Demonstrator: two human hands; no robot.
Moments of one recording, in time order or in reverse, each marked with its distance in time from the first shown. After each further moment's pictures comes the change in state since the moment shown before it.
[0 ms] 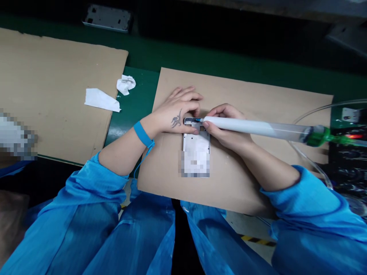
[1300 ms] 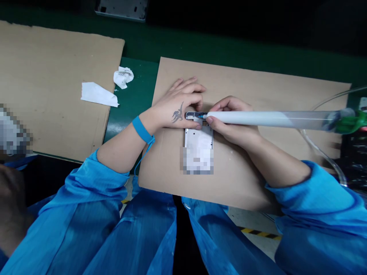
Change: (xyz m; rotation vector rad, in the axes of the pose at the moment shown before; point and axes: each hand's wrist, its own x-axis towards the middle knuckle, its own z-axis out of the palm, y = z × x) left_hand 0.001 -0.001 -0.001 -0.022 -0.032 -0.024; right_hand 0.001 -0.002 -0.006 -0.008 -0.082 0.061
